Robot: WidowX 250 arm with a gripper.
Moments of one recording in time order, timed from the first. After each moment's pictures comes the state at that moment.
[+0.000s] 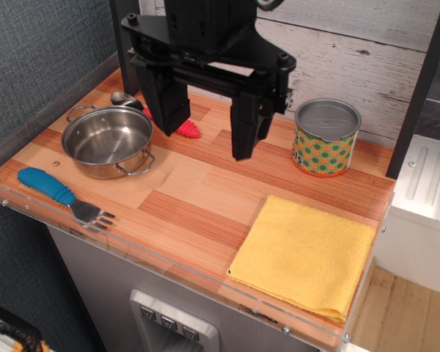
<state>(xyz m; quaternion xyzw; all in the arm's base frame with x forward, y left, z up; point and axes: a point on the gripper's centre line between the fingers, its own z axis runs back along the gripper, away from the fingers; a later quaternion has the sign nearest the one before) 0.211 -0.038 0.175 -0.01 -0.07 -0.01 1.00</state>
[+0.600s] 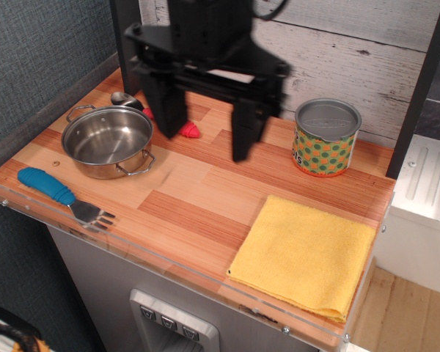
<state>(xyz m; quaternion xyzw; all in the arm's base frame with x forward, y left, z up) 0.223 -0.018 0.160 0.00 -0.06 0.03 1.00</state>
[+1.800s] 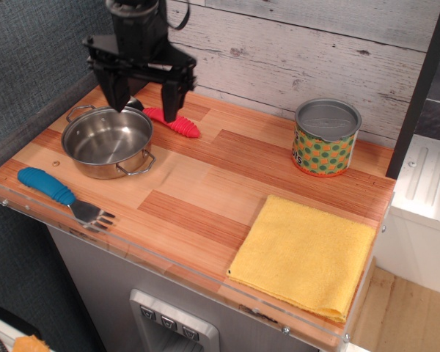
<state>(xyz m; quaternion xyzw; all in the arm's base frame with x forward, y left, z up) 0.301 0.096 0.092 0.06 -0.08 0.11 0.99</state>
